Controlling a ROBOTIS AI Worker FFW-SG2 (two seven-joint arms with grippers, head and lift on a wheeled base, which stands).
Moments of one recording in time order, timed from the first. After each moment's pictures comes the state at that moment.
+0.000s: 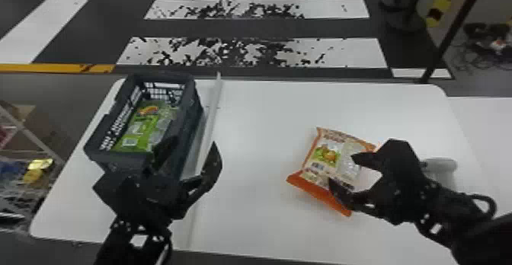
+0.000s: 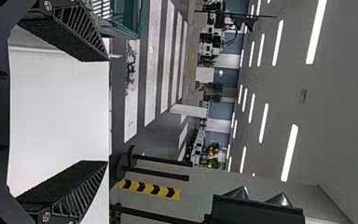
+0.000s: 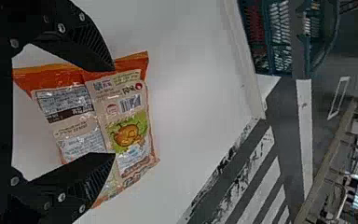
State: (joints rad) left arm 0.54 0.31 -0.11 -1.92 0.31 -0.16 -0.05; right arm 0.33 -0.31 0.22 -2.11 0.28 0.67 0.53
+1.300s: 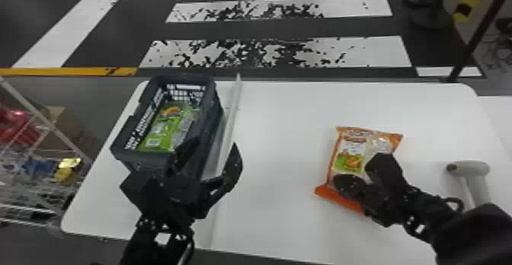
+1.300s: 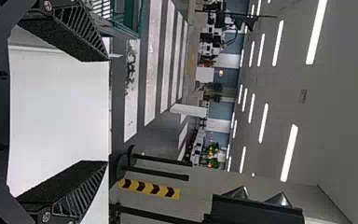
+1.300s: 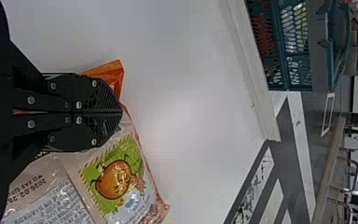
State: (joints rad) left arm 0.54 0.31 -0.11 -1.92 0.31 -0.16 -0.05; right arm 0.13 -0.24 0.30 -1.59 0.22 0.39 0.52
